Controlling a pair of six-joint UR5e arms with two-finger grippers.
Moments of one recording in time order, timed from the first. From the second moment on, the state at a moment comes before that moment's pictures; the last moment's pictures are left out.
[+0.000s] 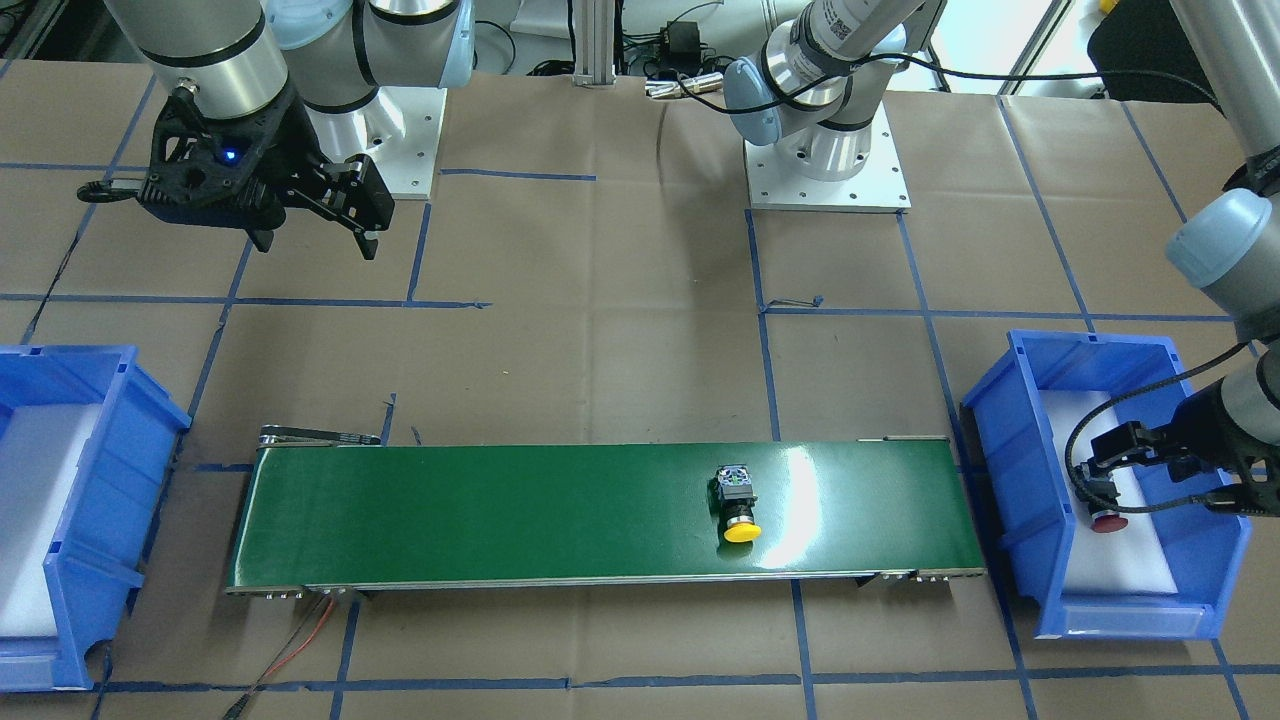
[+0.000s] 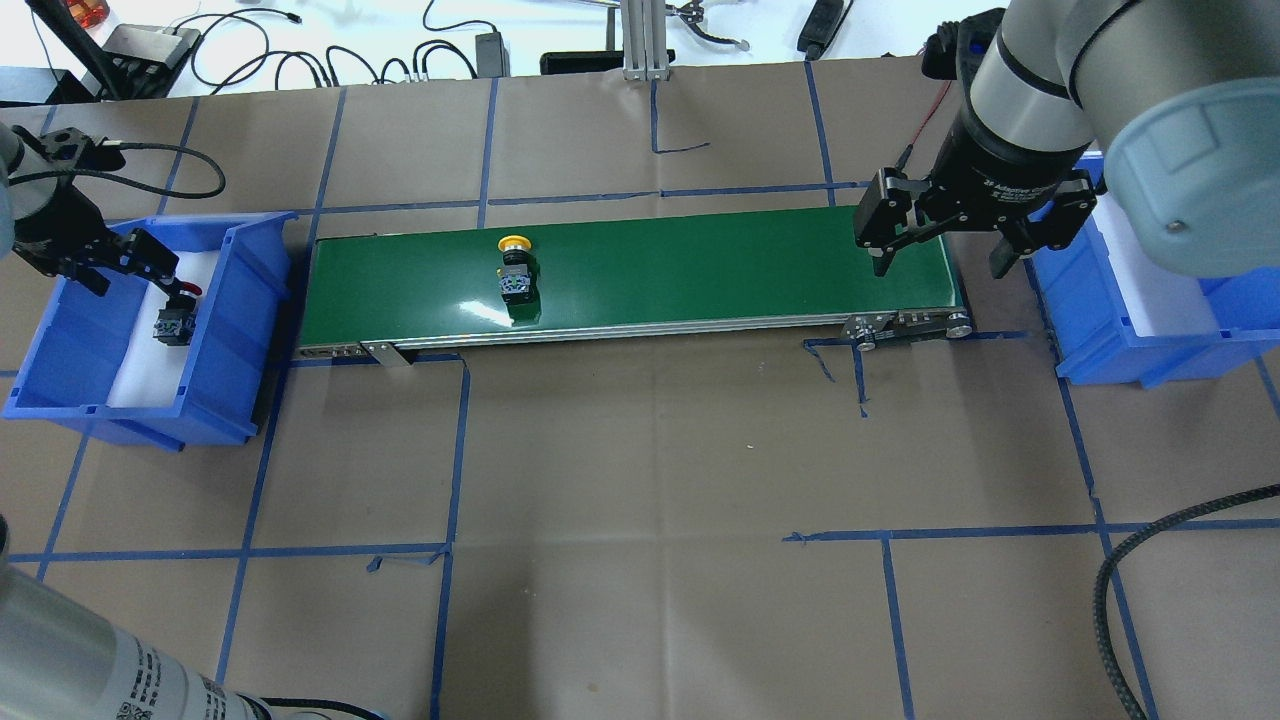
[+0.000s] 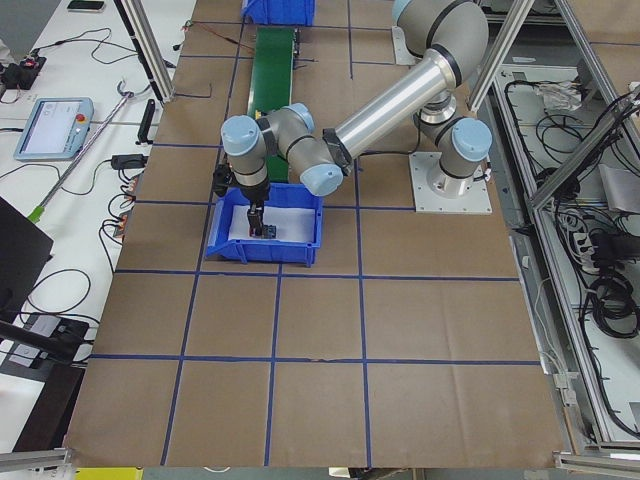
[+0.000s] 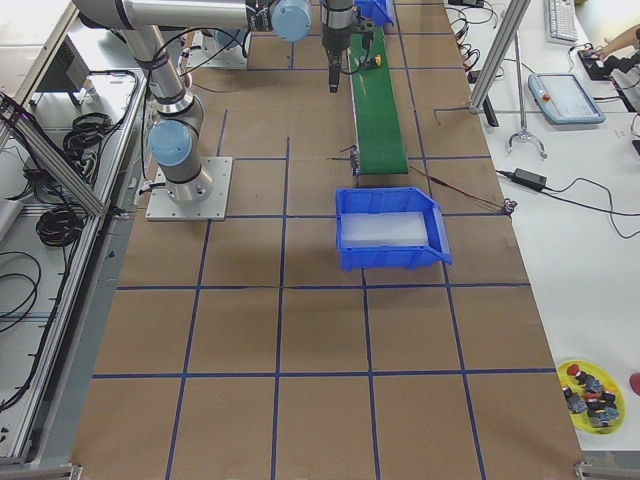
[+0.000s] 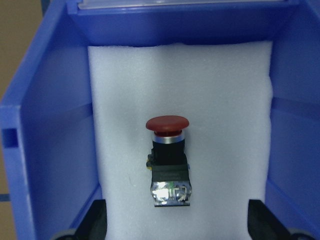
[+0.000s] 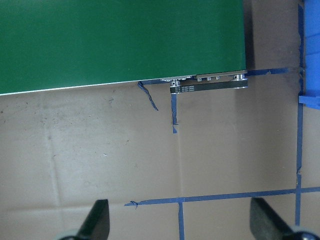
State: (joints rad) left arm -1.01 -2.03 -1.59 -1.11 1.60 0.62; right arm 1.59 -1.62 1.67 -1.62 -1.57 0.09
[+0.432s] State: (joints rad) left arm -1.01 -2.05 -1.66 -1.02 1.59 0.62; right arm 1.59 -1.62 1.68 -1.62 -1.57 0.09
